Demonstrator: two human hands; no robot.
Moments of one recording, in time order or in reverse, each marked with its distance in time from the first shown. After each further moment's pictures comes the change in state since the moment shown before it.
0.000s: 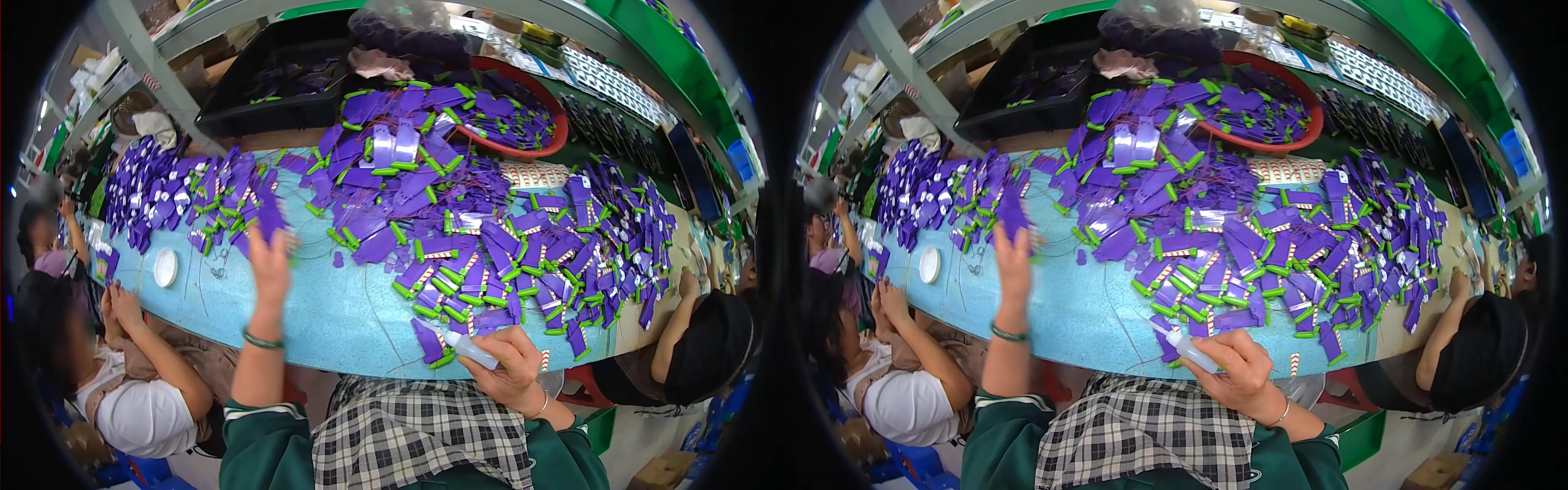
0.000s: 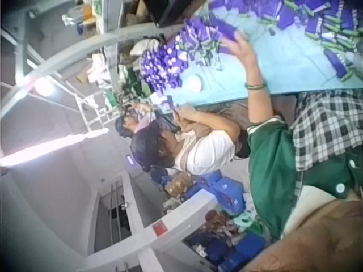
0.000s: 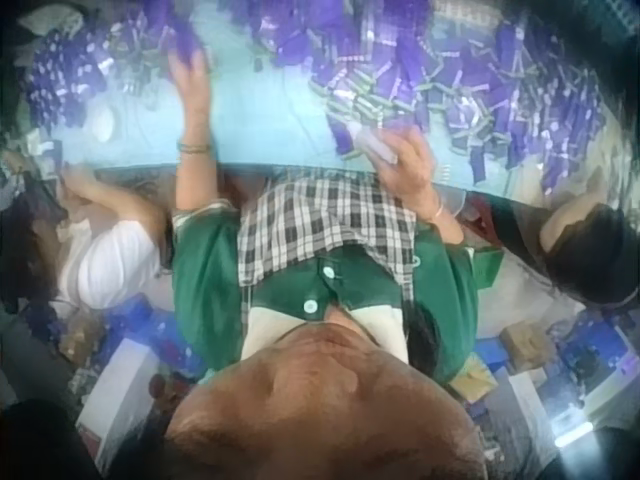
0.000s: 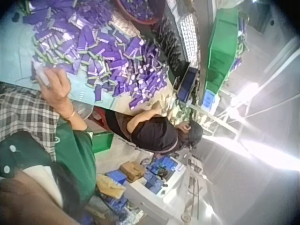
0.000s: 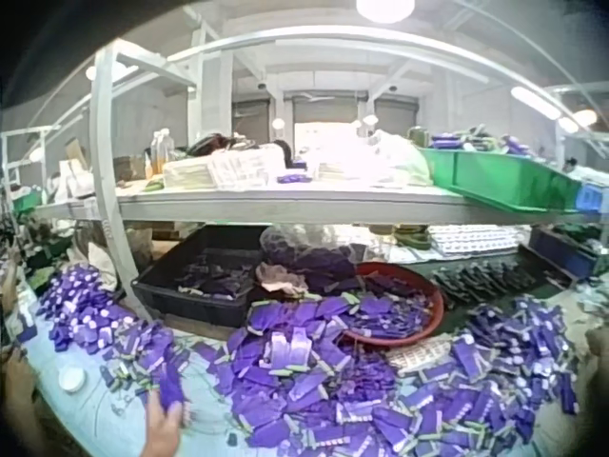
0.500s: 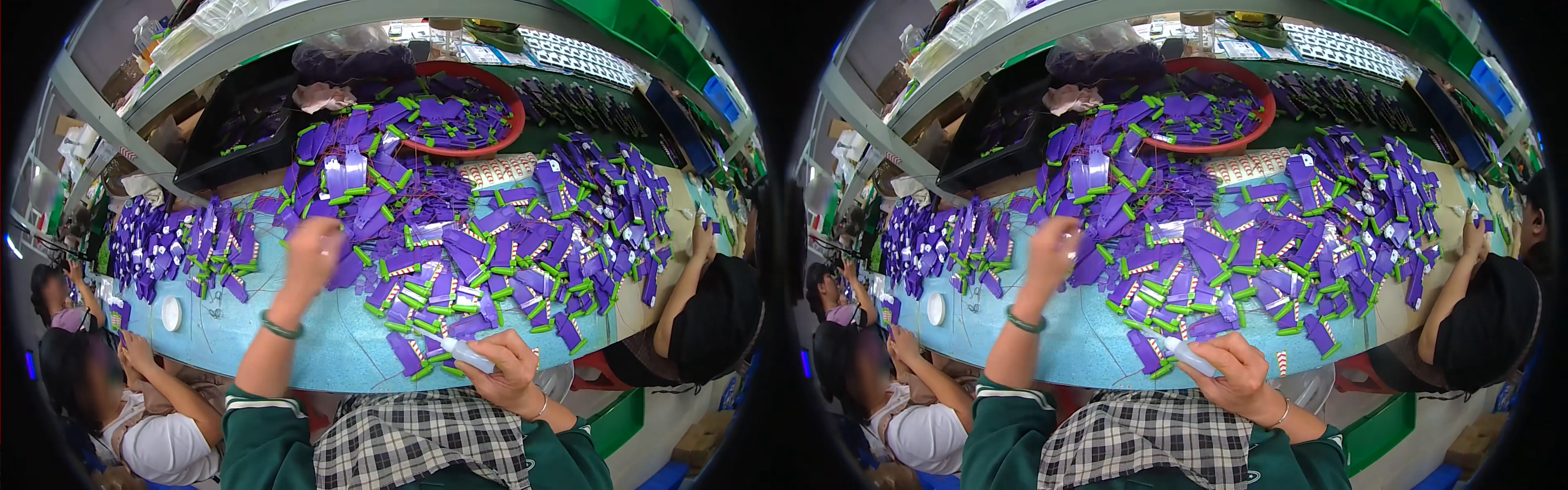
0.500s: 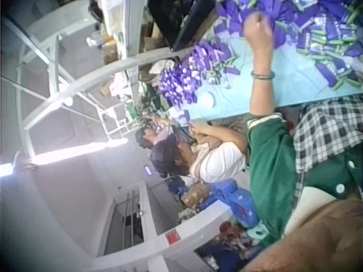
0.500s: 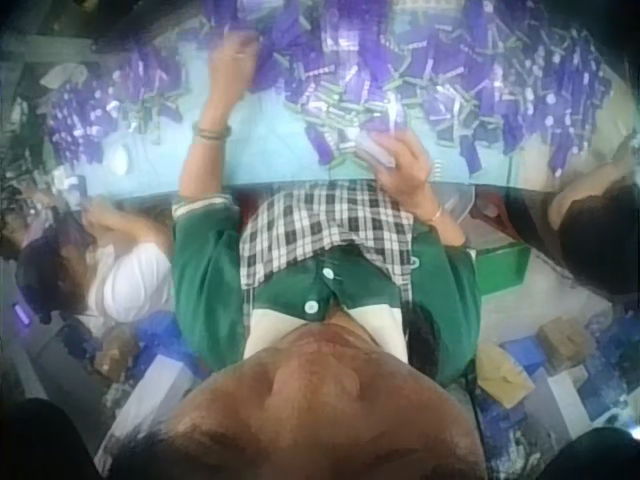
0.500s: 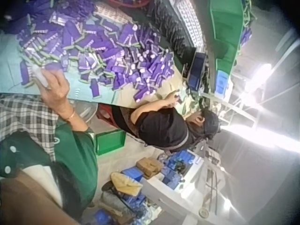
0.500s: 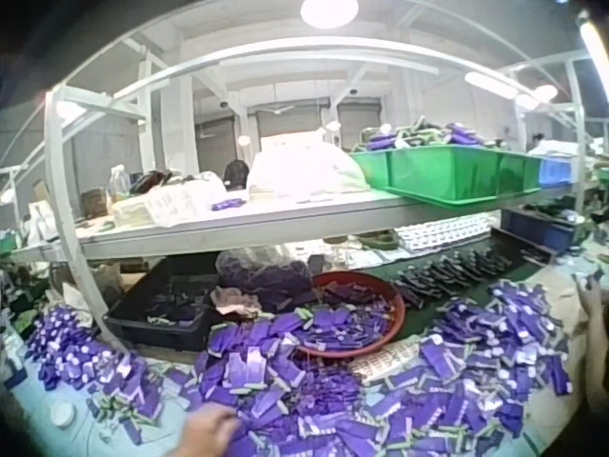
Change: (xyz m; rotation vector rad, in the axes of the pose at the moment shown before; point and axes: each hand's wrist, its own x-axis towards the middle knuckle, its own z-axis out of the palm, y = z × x) left_hand 0.019 0.040 0.107 0.544 -0.401 0.546; right_hand -0.014 0.019 -0.028 0.020 0.142 0.033
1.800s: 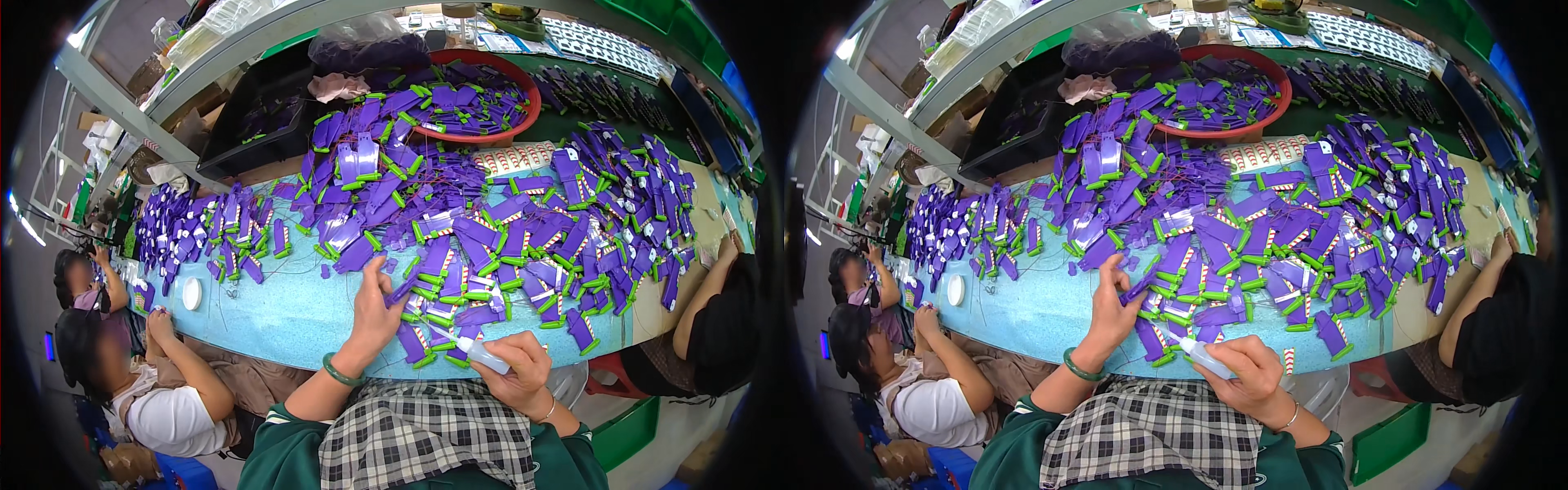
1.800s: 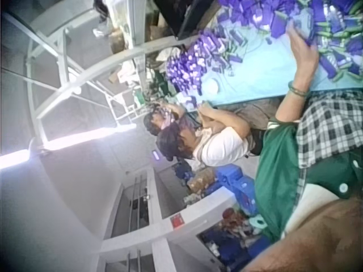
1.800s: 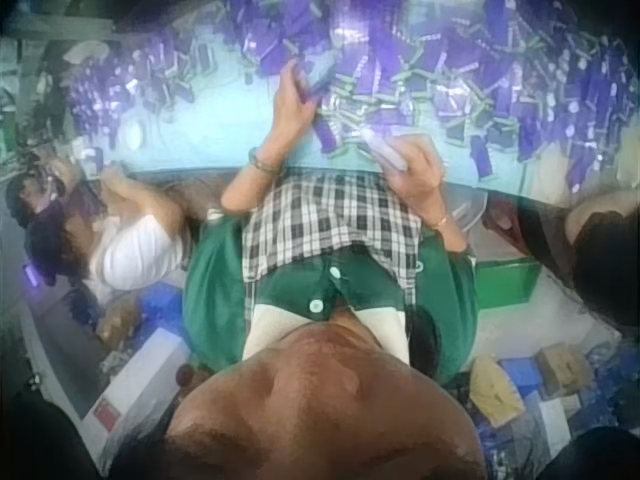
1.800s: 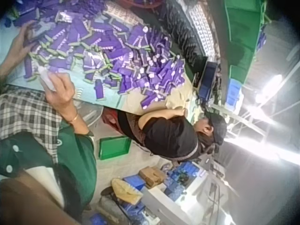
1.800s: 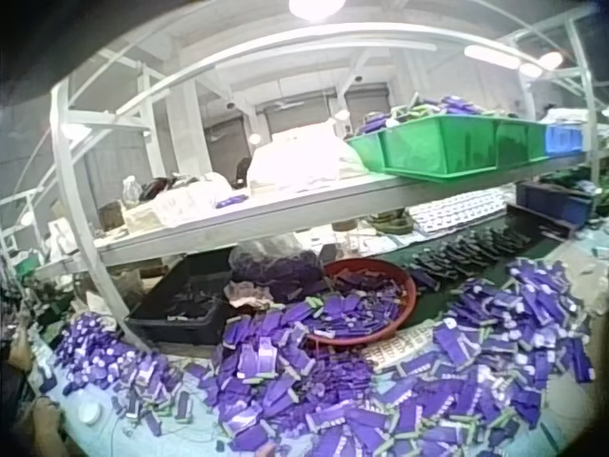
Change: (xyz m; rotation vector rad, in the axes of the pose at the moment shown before) left_hand -0.091 0.094 0.048 -0.146 -0.079 -0.352; right_hand -0.024 0.010 -0.017 0.039 0.020 0.034
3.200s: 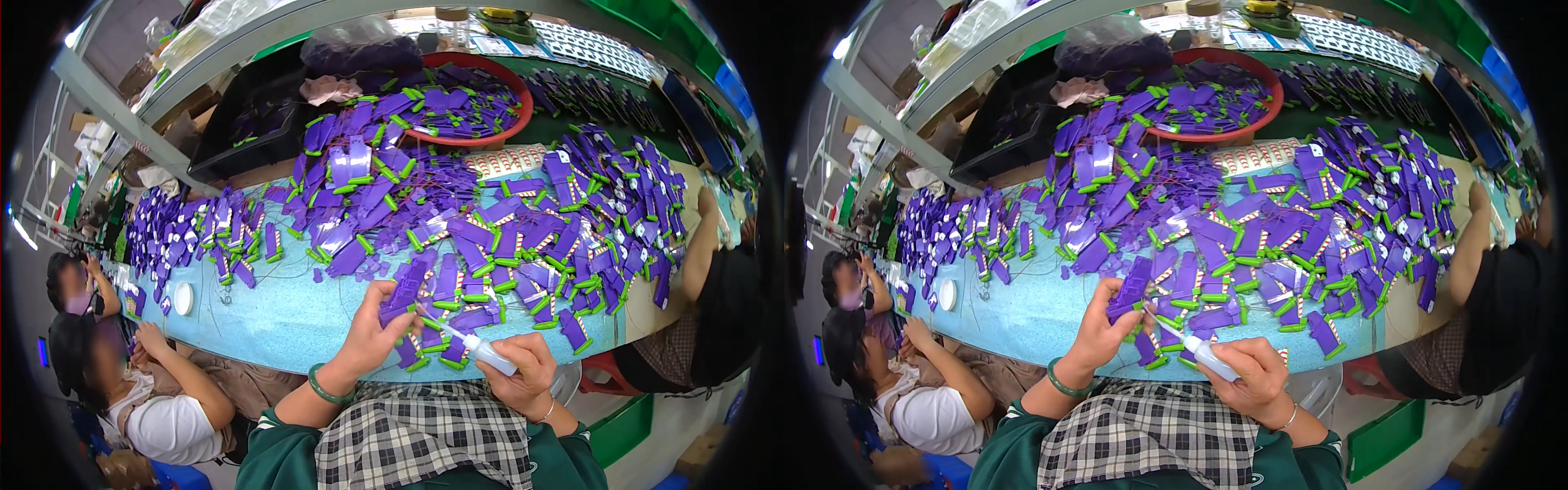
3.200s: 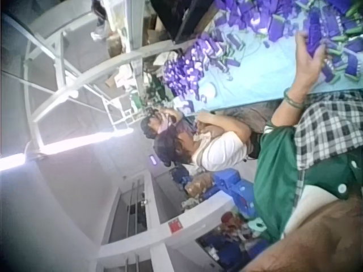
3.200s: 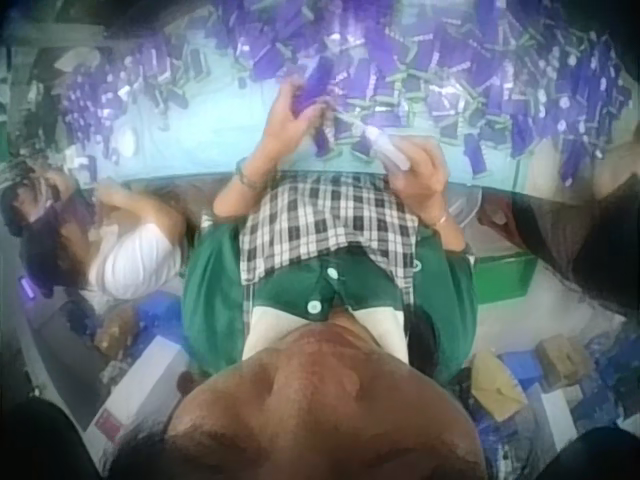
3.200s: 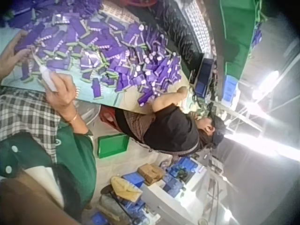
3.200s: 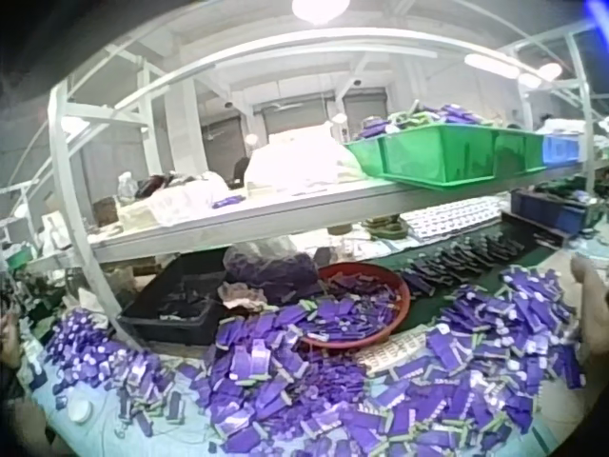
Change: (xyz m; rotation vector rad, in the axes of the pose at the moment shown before) left_hand -0.012 0.038 -0.022 -0.892 -0.367 -0.254; right_hand 0.003 -0.004 -0.008 -0.063 0.056 -0.017
